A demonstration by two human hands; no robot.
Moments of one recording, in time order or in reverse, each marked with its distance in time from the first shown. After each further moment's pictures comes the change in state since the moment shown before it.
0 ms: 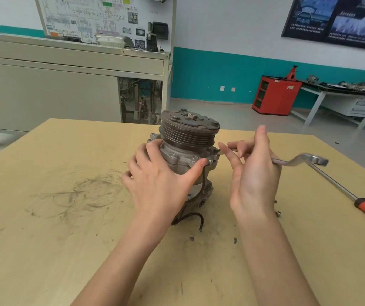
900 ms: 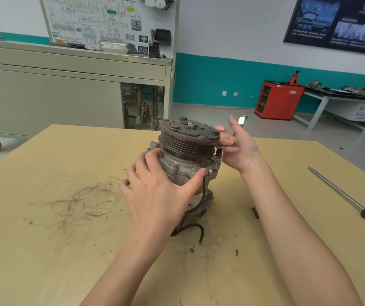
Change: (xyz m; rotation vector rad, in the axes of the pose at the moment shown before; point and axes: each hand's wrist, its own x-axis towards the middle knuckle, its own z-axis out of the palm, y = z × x) left_hand -0.001 -0.001 0.003 -0.003 0.050 0.023; right_hand 0.133 0.048 -0.007 0.399 -0.545 0.867
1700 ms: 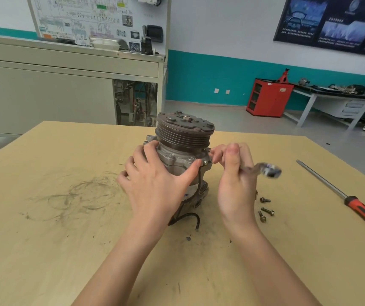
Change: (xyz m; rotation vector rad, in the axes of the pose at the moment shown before) left_hand 0.001 0.000 0.000 0.038 -0.018 0.012; right_hand -0.092 0.101 0.038 -0.985 0.341 -1.119
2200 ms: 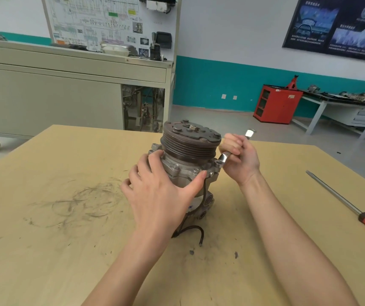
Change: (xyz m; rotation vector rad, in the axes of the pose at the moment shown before) left_hand 0.000 0.000 -0.001 0.036 0.010 0.009; right_hand 0.100 0.084 -0.014 1.247 -0.172 1.092
